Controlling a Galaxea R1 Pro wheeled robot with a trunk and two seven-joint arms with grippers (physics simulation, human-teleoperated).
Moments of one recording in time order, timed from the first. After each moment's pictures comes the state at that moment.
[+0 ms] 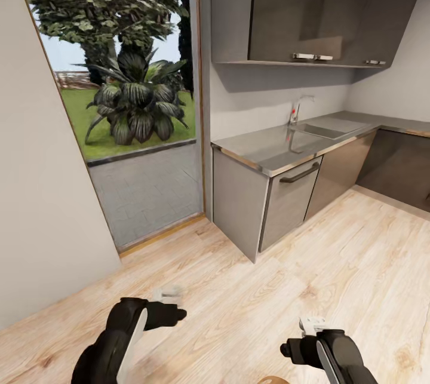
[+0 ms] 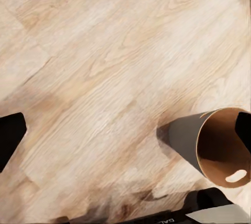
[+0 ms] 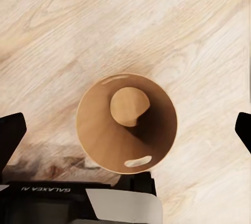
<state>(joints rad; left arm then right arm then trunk) -0.30 -0.10 -0.04 -1.28 -0.01 0.98 -0.14 -0.17 -0.03 -0.02 -1.27 0.00 0.97 0.09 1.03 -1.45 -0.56</state>
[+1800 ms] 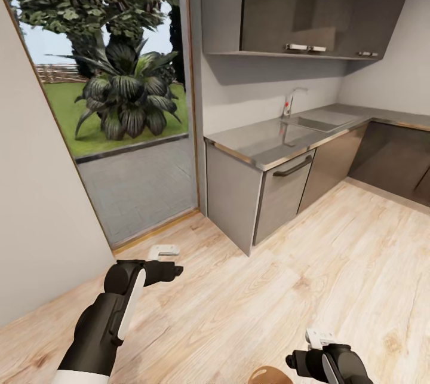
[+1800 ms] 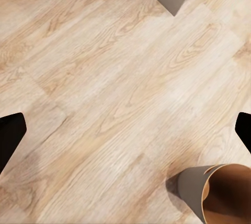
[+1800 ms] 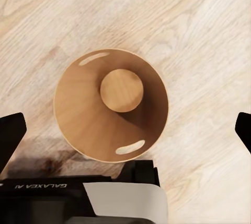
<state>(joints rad) -0.44 -0.10 -0.04 -1.42 -0.01 1.05 -0.09 -0.18 -0.03 -0.09 -1.10 0.00 0.83 0.10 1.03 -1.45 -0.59</state>
